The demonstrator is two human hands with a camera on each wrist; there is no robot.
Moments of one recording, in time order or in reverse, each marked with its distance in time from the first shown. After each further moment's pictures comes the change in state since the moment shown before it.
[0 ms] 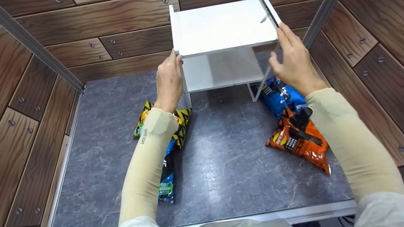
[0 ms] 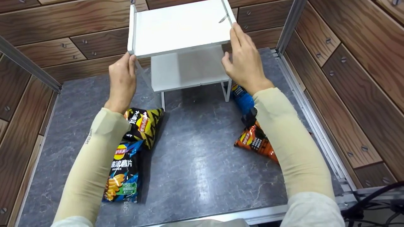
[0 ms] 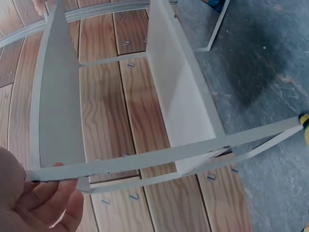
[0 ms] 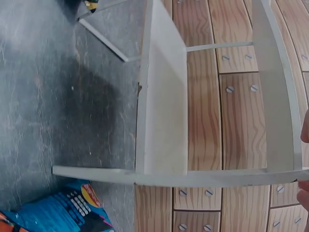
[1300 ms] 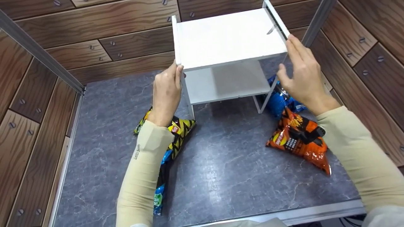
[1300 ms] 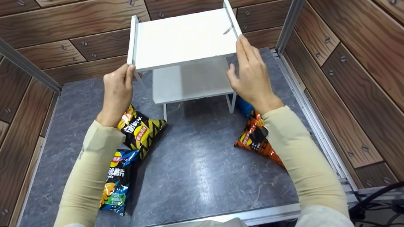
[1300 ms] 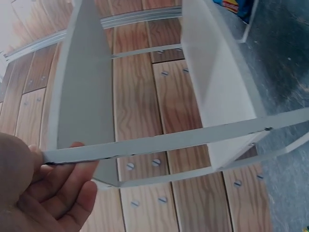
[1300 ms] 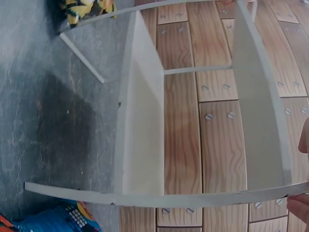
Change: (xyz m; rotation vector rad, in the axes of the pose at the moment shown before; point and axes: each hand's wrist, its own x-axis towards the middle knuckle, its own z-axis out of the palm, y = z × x) left_hand -0.026 0.004 -0.022 0.074 -0.027 0.101; right_hand -0.038 -0.014 -0.011 0.079 0.101 -0.019
